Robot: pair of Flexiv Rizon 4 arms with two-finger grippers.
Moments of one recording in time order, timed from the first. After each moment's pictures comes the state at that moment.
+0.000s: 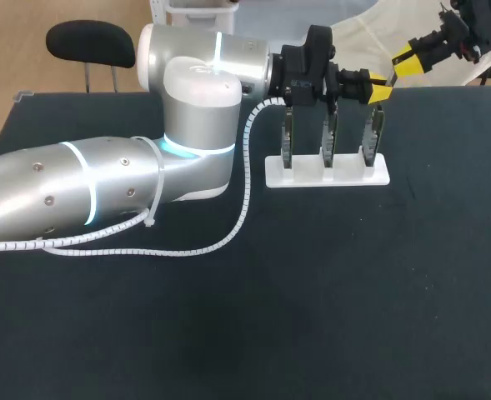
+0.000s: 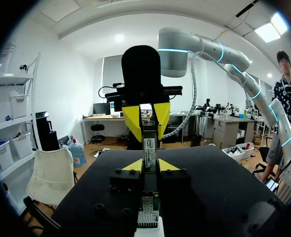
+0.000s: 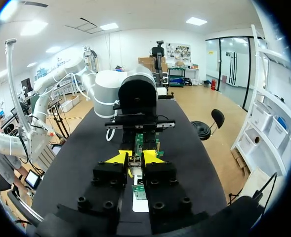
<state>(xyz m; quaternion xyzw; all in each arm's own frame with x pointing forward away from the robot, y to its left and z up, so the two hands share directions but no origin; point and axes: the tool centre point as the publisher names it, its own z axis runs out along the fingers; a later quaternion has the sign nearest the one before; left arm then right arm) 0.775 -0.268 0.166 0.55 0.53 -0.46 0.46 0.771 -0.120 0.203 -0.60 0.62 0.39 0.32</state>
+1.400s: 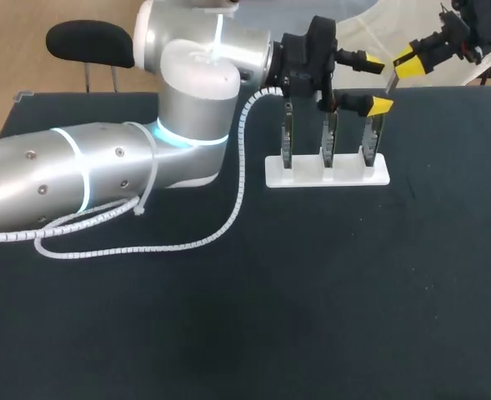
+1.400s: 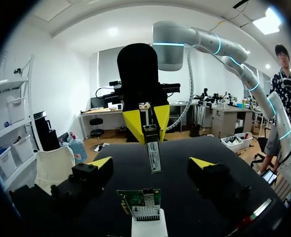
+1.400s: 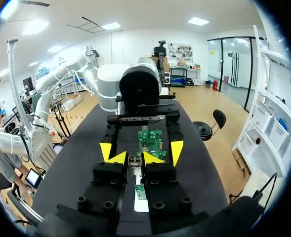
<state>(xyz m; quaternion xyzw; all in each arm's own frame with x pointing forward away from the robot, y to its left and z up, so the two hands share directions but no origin) 0.774 -0.260 0.173 0.59 0.53 -0.43 0.43 0.766 -0.121 0.203 -0.61 0.61 0.40 0.32</state>
